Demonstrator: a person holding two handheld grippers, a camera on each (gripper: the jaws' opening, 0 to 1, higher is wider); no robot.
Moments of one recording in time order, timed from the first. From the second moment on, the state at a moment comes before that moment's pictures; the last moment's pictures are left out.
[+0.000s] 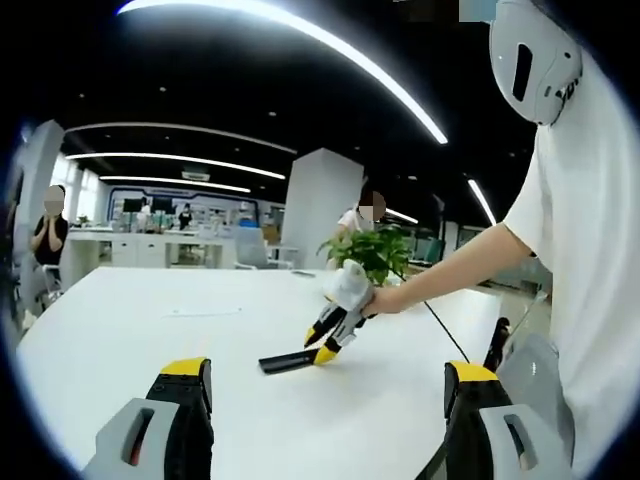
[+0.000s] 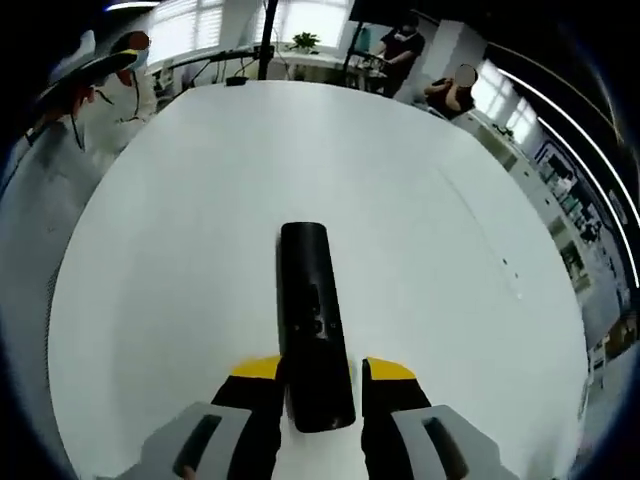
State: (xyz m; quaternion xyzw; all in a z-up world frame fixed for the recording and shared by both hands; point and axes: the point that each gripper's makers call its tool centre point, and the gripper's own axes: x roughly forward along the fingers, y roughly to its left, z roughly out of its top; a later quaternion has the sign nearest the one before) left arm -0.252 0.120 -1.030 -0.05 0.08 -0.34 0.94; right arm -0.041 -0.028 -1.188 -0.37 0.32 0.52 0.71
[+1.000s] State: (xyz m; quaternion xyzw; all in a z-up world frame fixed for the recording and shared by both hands) left arm -0.257 0.140 -1.010 -0.04 0.07 -0.28 0.96; right arm -0.155 -0.124 -1.052 -0.02 0.17 0.31 0.94
